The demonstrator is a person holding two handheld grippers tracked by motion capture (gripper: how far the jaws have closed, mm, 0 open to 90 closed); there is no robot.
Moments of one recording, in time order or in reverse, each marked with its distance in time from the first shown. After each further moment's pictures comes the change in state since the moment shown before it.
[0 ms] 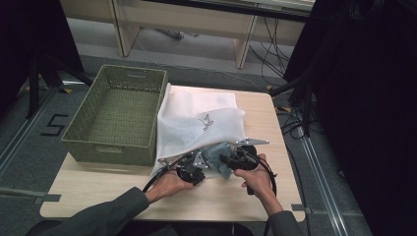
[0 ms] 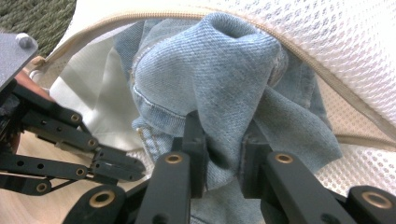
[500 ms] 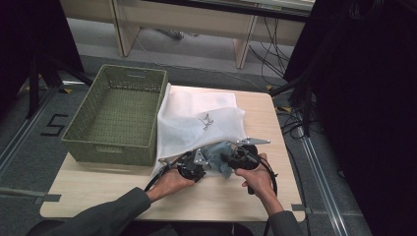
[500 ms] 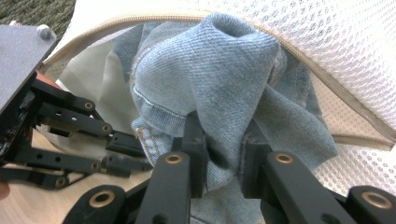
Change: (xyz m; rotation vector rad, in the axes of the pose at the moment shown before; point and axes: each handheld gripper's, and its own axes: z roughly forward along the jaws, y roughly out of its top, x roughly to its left) left arm 0.006 0.001 0.005 -0.029 0.057 -0.052; right arm 0.000 0.002 -0.004 -0.003 -0.026 -0.006
